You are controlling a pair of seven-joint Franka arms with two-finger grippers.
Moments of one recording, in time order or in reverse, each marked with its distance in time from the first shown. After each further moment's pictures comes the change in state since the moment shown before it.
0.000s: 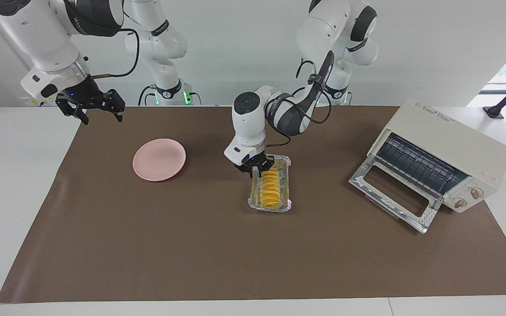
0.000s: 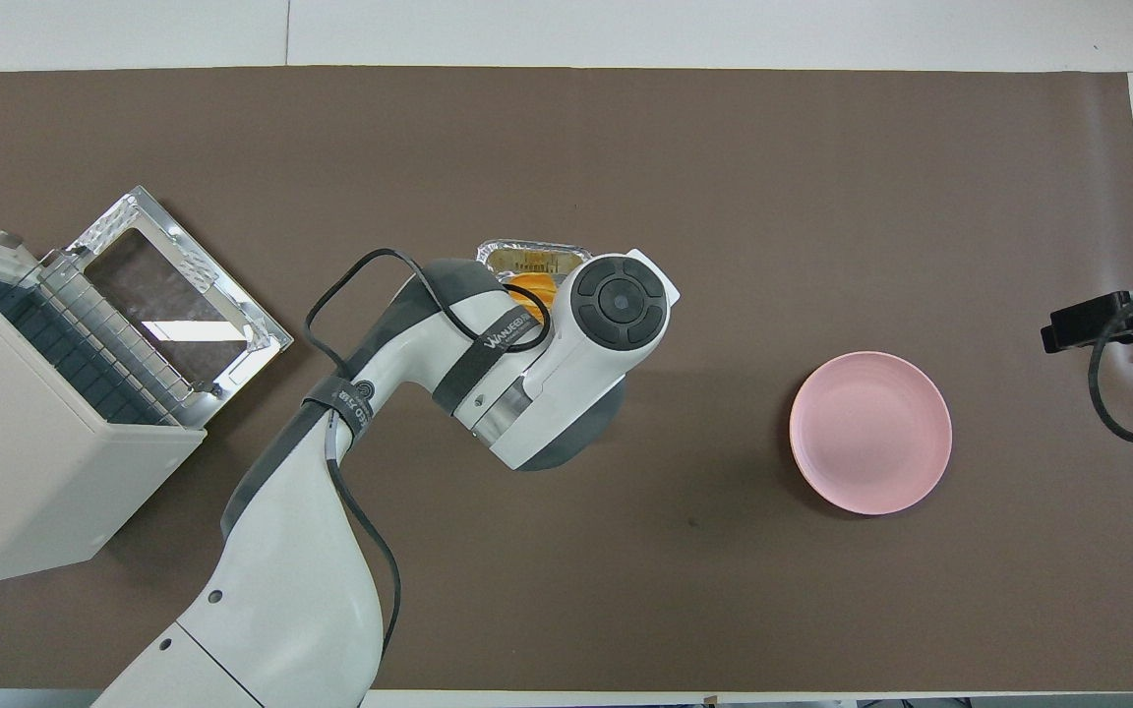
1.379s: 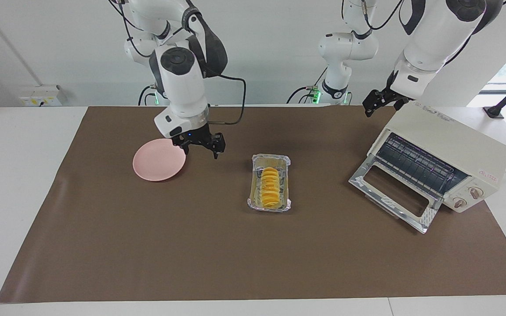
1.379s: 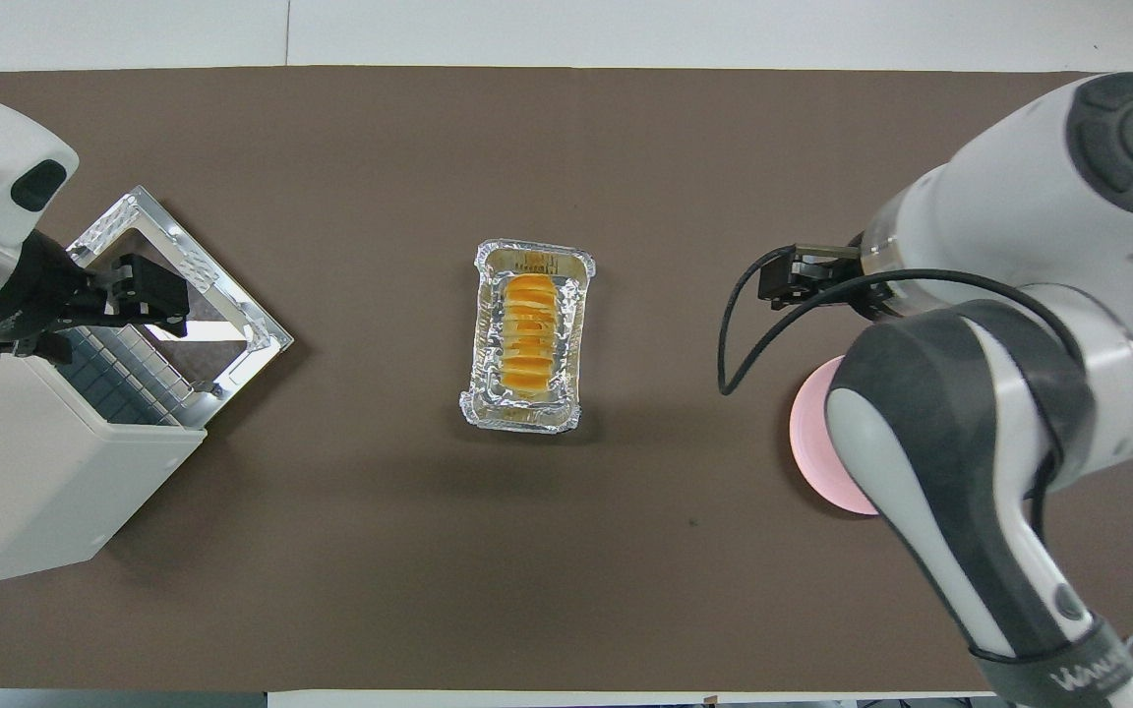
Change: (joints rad) left arm 0.520 -0.544 0.064 -0.058 -0.161 -0.632 0.446; right arm 0.456 0.260 0.021 -0.018 -0.004 0.340 0.768
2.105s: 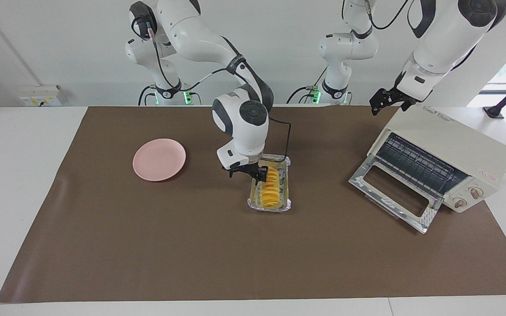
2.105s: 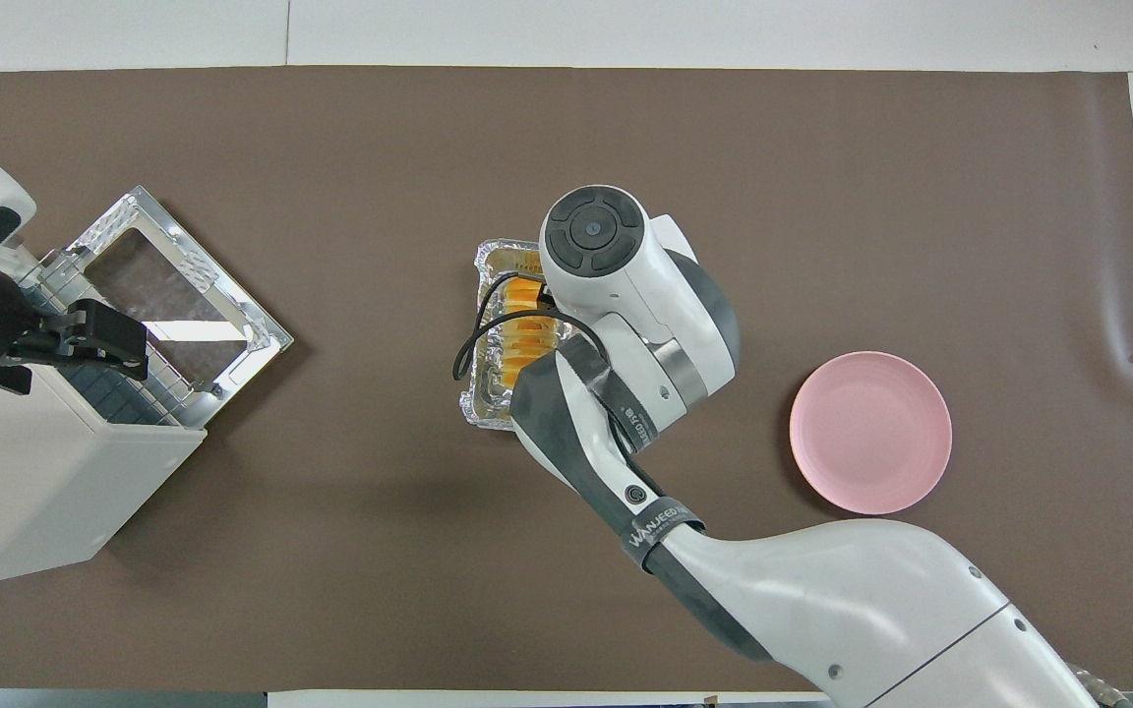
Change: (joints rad) left arm 0.061 -0.007 -0.002 -0.027 0.000 0.001 0.194; right arm 0.159 0.328 -0.010 0.192 -0.065 0.088 0.289
